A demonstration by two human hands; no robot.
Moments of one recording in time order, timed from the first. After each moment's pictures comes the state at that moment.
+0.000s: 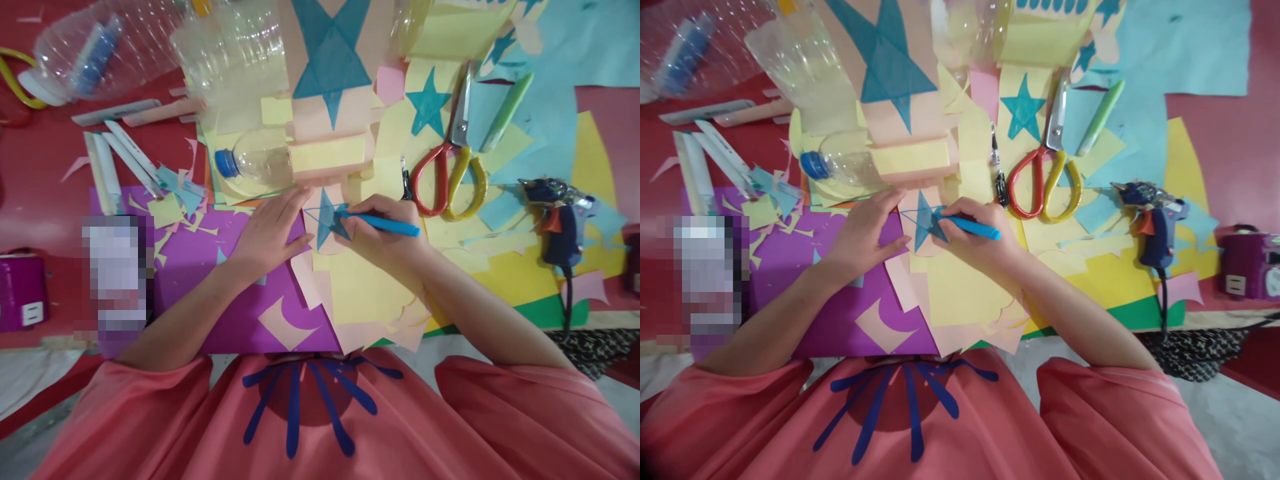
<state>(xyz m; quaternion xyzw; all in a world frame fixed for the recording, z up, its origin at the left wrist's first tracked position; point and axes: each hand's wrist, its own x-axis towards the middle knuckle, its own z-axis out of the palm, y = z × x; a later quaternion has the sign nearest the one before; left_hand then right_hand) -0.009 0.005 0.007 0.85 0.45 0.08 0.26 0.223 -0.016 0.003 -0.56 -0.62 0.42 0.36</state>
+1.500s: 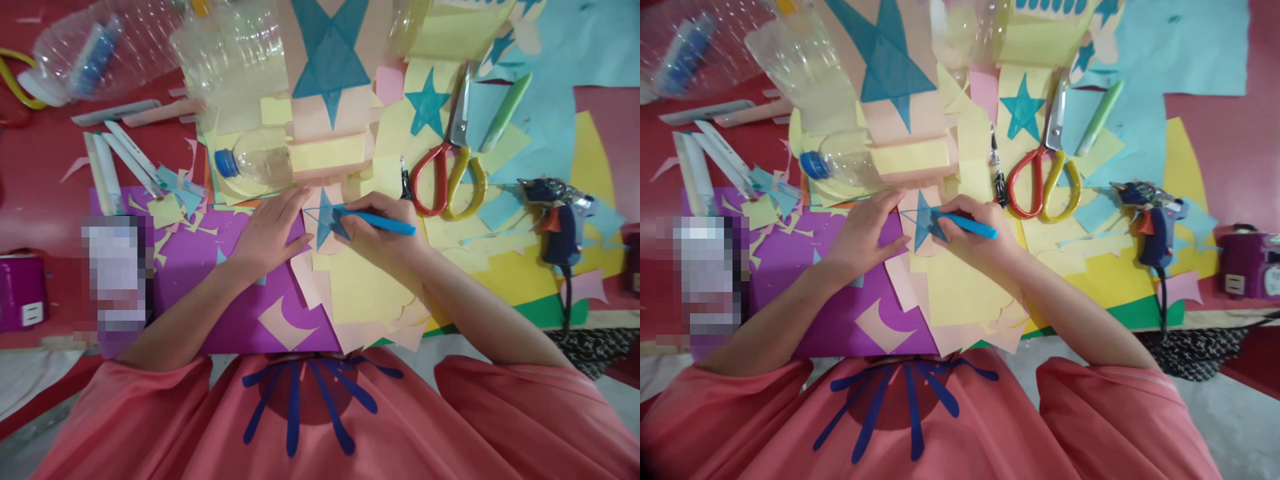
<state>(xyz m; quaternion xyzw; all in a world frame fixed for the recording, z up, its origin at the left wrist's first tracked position) -0.009 0.005 0.006 0.85 0.44 0.09 0.25 0.224 -0.014 0.000 -0.54 -0.63 0.42 0.36</state>
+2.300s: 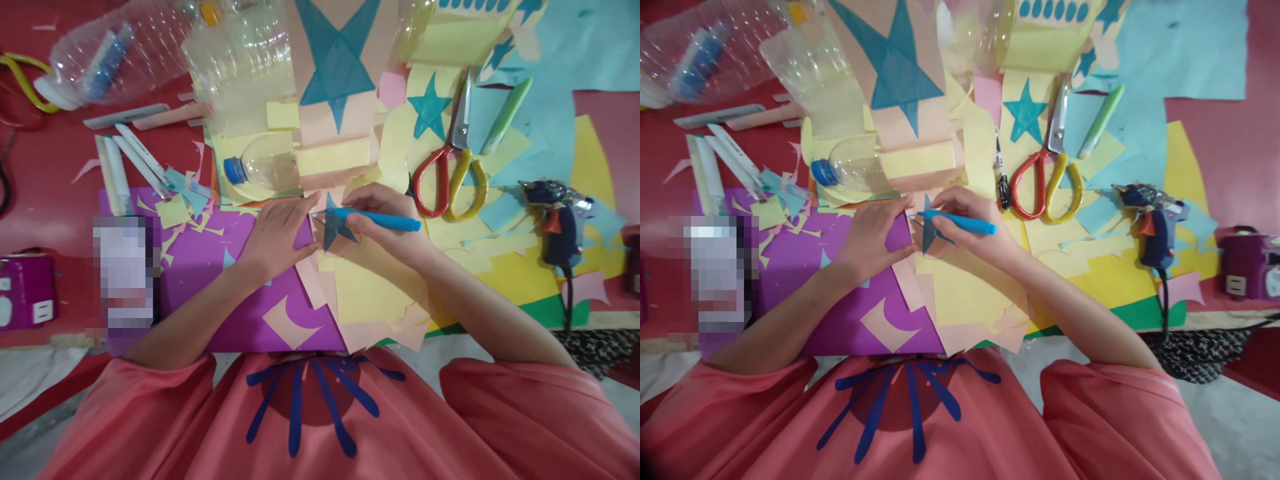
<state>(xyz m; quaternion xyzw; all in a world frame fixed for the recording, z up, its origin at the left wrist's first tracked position) -0.005 0.000 0.008 0.84 0.47 0.07 0.25 0.215 -0.004 0.021 -0.46 -0.62 0.50 0.39</state>
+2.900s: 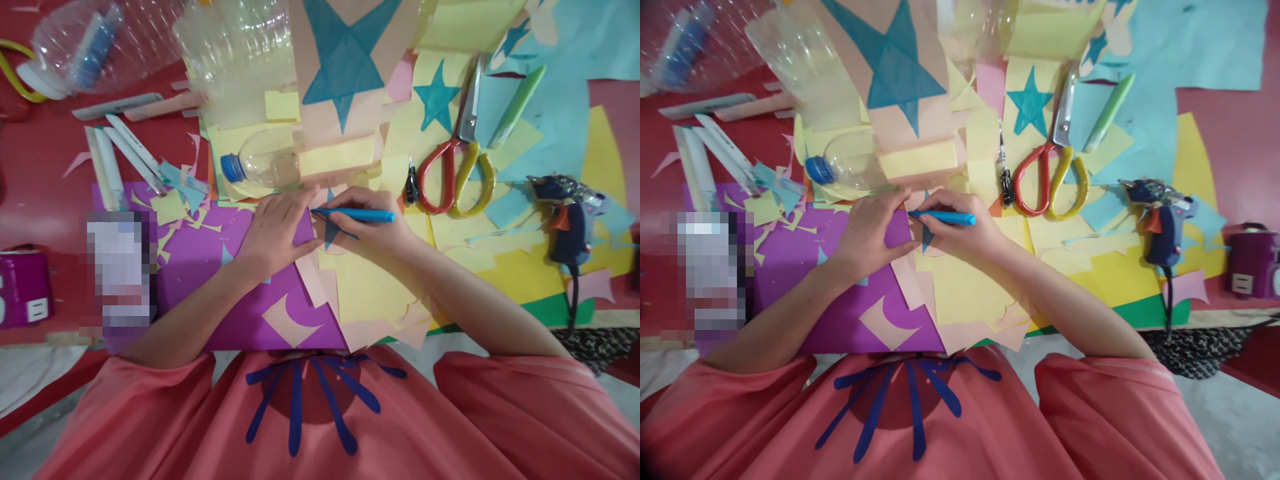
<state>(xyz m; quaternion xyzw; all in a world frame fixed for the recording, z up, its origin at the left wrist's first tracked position) -0.005 0.001 0.008 0.84 0.48 0.07 0.25 0.197 -0.001 0.004 -0.47 -0.63 0.49 0.38</state>
